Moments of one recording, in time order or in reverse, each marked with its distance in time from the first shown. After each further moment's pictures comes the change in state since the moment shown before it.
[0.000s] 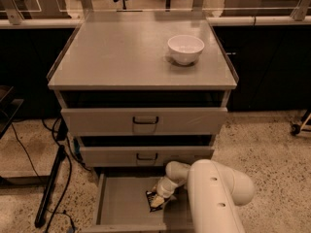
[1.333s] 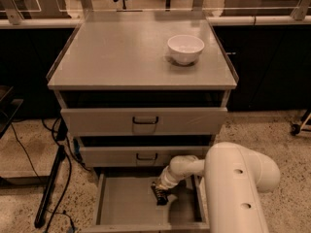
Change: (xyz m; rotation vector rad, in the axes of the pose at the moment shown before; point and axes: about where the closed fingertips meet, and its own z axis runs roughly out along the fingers) arm -0.028 -0.030 -0.104 0.260 0.013 0.063
